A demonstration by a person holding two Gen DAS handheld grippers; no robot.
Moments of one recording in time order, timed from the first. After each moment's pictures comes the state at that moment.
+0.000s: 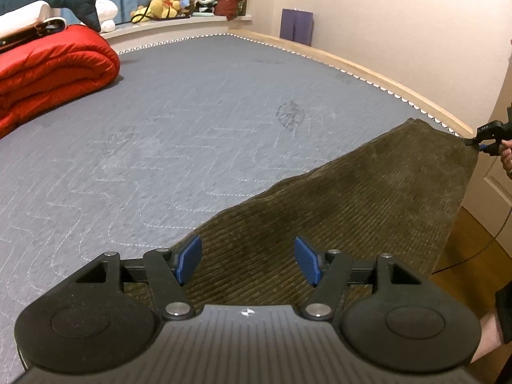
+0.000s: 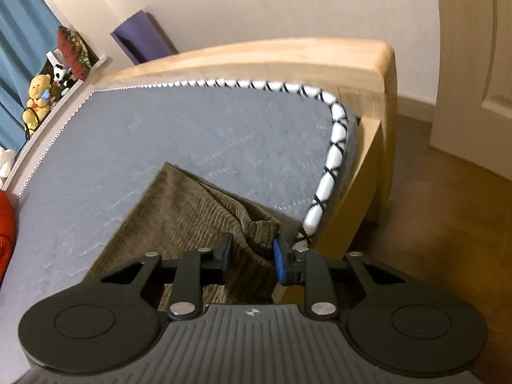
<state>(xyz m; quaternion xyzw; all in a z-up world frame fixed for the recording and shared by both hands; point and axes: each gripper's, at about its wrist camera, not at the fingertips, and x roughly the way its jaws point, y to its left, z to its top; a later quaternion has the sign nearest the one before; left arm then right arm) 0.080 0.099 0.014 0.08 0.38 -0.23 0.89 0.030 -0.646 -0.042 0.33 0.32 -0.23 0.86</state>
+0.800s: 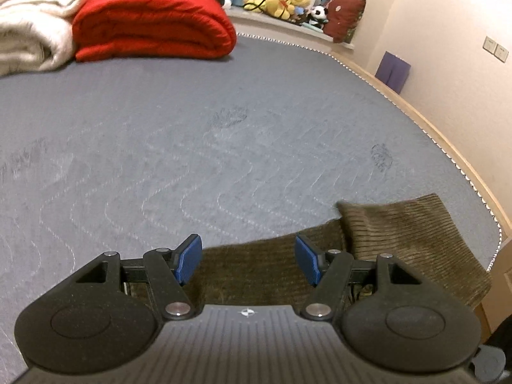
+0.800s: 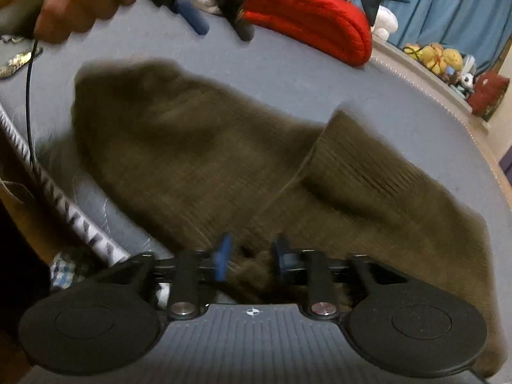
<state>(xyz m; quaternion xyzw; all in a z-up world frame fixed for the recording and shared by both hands) 0.091 0.229 0.017 -0.07 0.40 -0.09 0.91 -0.060 -0.030 -0.094 -0.26 0.31 0.22 0.89</state>
